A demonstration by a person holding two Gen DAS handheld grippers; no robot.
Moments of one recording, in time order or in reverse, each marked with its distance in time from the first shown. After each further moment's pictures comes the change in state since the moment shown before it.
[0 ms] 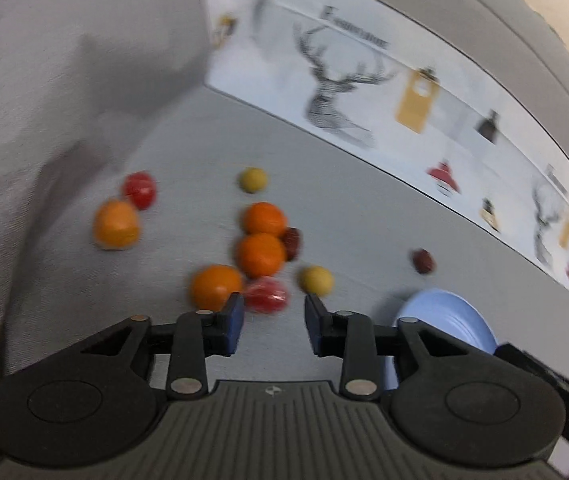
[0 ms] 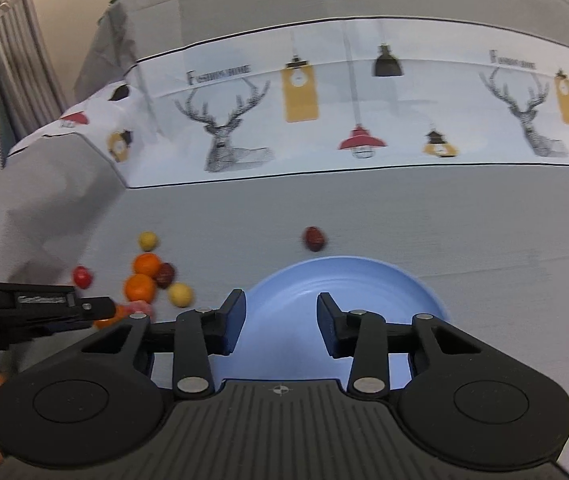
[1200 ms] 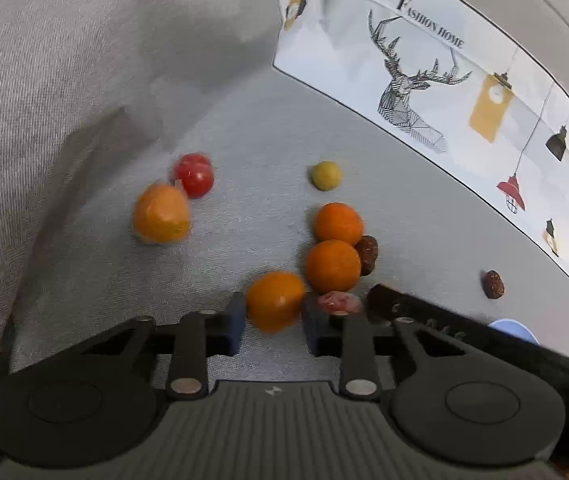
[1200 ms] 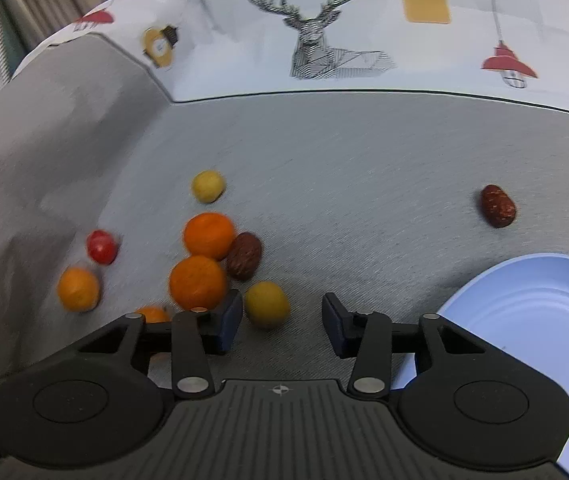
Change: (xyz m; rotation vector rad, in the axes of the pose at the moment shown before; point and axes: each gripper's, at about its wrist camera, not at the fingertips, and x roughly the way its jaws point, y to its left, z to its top) left arm 0.032 0.022 0.006 -0.072 0.020 0.137; right arm 0.161 0.078 0.009 -0.069 0.268 0.106
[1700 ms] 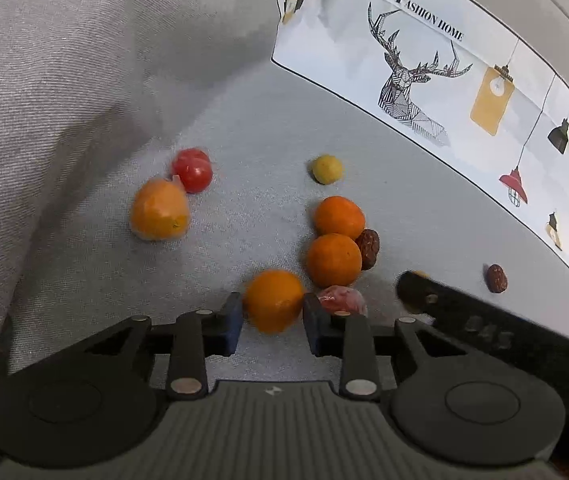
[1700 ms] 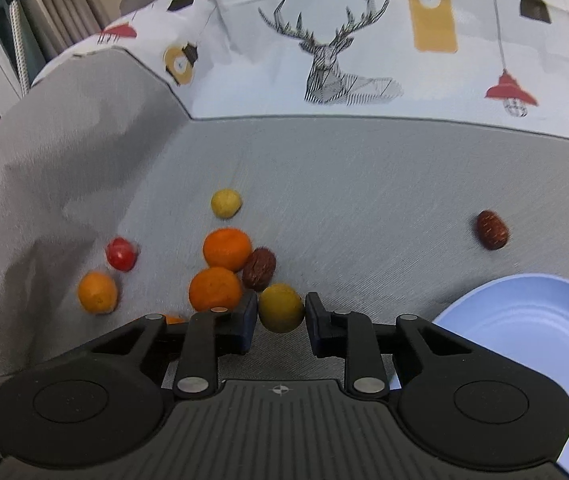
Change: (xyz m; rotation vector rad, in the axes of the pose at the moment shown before) left arm 0.005 -0.005 0.000 0.003 0.017 0.010; right arm -0.025 0.006 0.002 -0.029 -0.063 0.005
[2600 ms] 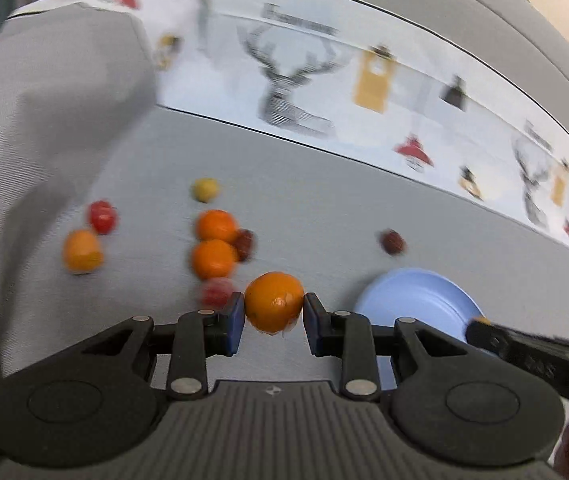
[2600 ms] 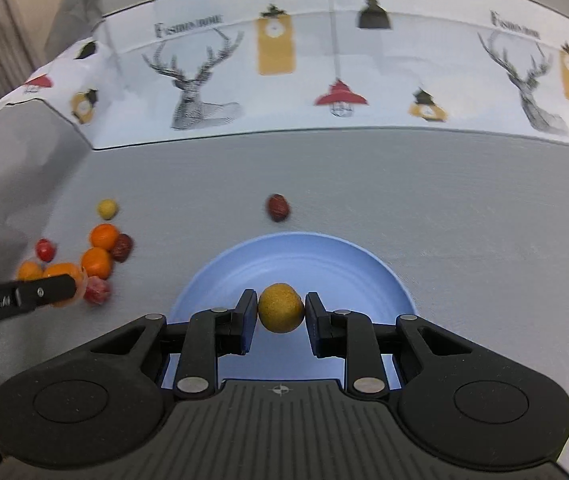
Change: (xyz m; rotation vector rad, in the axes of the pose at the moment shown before) left arm -0.062 -0.067 -0.020 0.263 -0.045 -0.150; right arm -0.114 -0.096 -0.039 0.094 -0.032 -0.215
